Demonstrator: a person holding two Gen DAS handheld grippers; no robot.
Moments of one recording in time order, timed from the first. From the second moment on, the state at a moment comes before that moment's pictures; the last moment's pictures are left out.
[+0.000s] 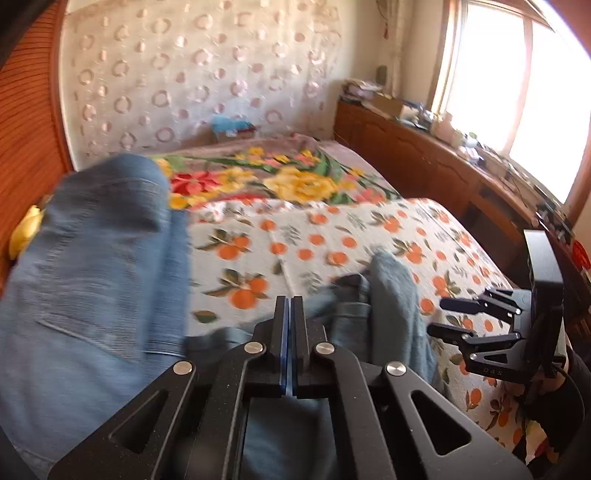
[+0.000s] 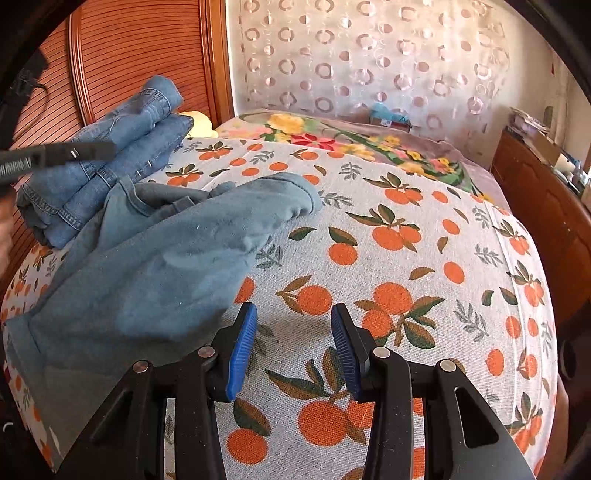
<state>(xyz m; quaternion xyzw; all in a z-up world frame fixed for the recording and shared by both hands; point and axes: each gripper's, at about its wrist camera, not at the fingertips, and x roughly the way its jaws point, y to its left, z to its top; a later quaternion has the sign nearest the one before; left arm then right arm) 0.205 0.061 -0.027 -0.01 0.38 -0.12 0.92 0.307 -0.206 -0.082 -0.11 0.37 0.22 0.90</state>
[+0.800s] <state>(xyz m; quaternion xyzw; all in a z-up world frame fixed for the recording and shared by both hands) 0.239 0.009 -0.097 0.00 0.48 -0.21 0.85 0.305 -0.214 -0.081 -0.11 0.37 0.21 0.90</state>
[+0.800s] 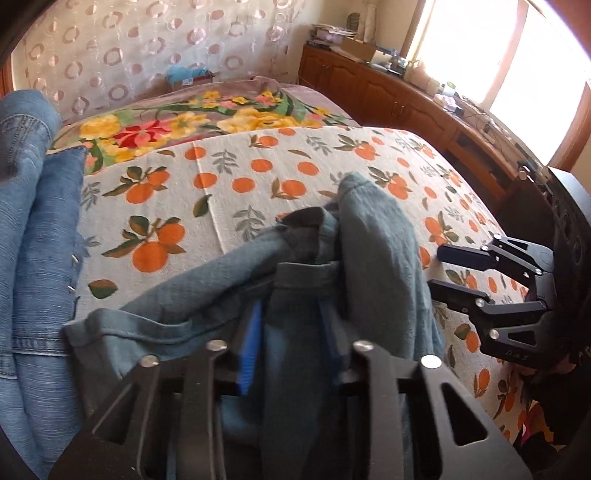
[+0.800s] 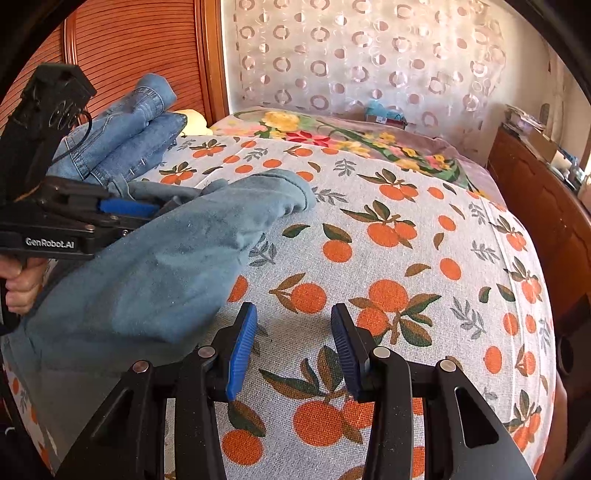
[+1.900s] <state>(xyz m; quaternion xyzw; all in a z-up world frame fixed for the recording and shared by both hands) 0.153 0.086 -0.045 0.00 0.40 -0.09 0.91 0.259 -0.213 -0.069 -0.12 0.35 0.24 0.89</state>
